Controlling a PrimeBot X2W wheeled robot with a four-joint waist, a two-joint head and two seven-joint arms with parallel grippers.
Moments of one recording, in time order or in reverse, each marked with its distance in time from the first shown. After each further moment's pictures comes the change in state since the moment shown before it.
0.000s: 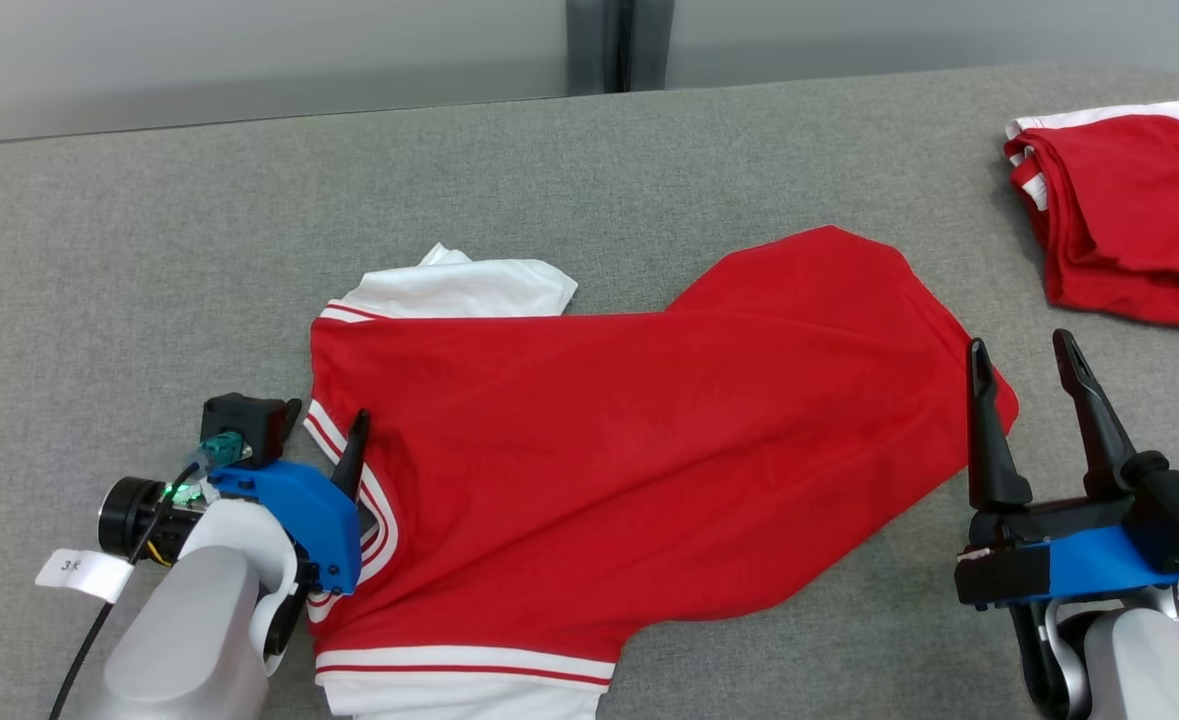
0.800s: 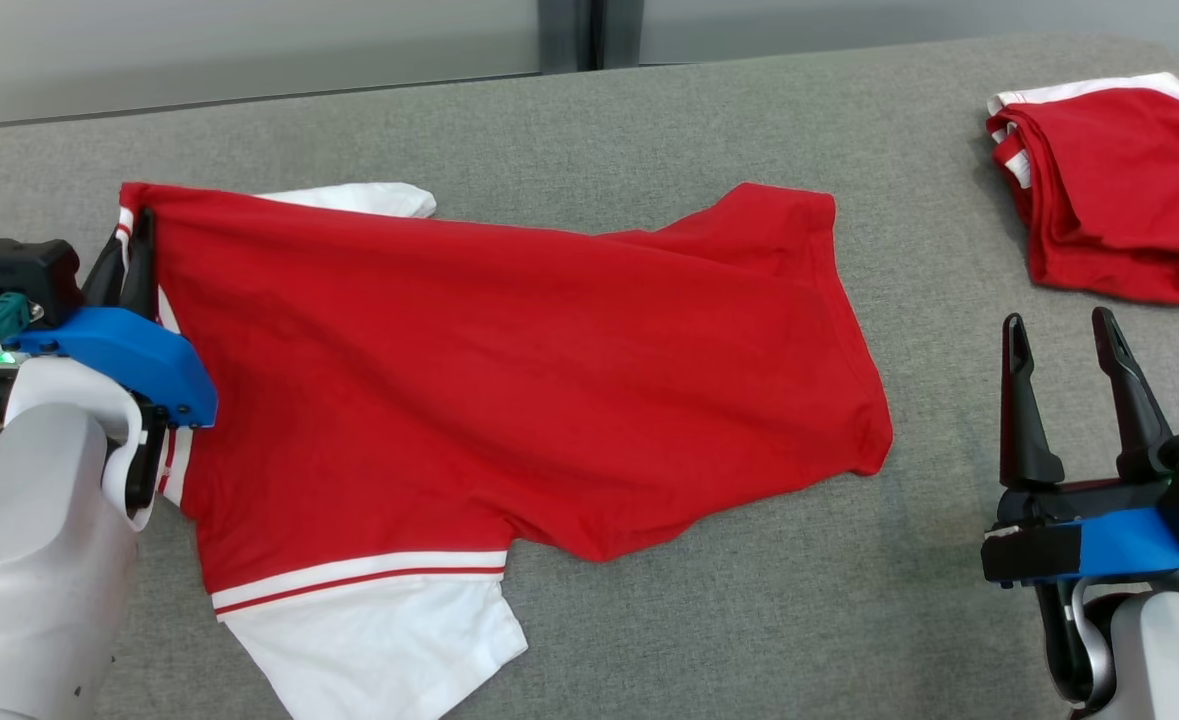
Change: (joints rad) left arm -0.270 0.116 0.018 0.144 -0.109 0.037 -0.214; right arm -0.028 -0.007 -0.043 -0.002 0.002 0.000 0.000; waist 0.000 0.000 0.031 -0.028
